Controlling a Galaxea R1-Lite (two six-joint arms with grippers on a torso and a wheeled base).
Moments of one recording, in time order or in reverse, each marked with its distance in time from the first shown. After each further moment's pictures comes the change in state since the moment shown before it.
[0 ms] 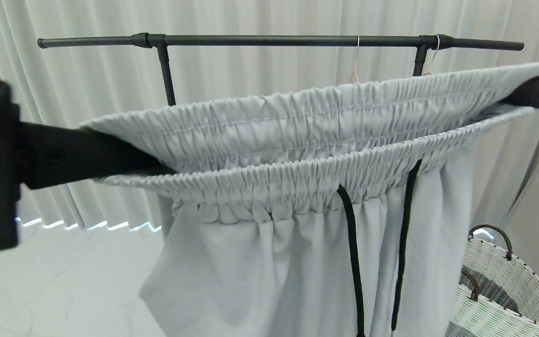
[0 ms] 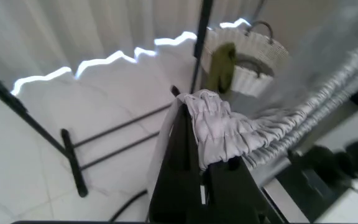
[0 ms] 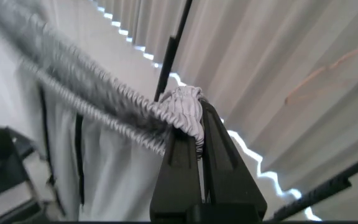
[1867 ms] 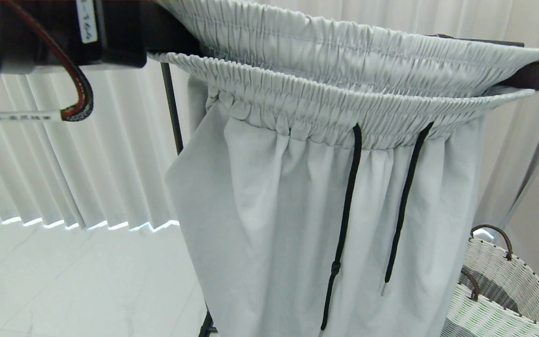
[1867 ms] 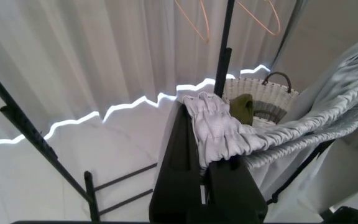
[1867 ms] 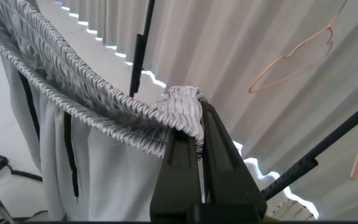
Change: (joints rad) left arm 0.082 0.167 -0.234 -0.118 0.090 0.174; right arm -0.073 0.009 -0.057 0.059 -0.064 0.004
